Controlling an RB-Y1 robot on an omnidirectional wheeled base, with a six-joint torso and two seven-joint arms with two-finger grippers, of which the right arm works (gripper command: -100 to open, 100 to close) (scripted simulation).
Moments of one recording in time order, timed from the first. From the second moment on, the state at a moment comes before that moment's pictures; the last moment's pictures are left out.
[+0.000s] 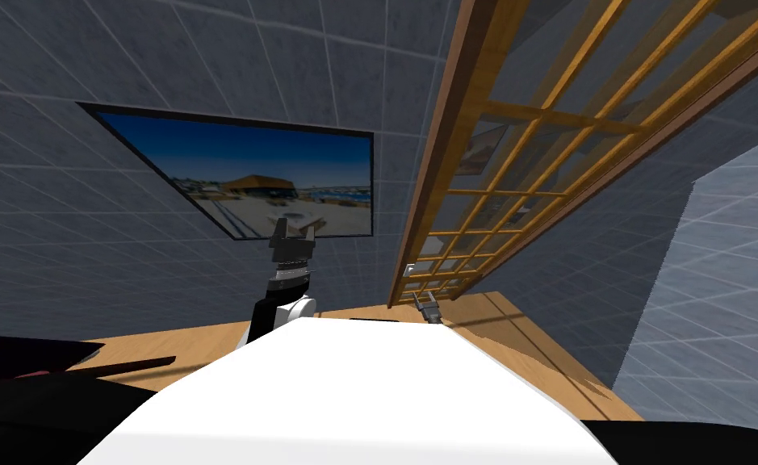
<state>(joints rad) 0.31 -0.03 -0.38 -1.02 0.69 -1.04 0.99</state>
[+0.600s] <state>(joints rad) 0.25 -0.10 -0.45 -0.88 0.62 -1.07 1.01</state>
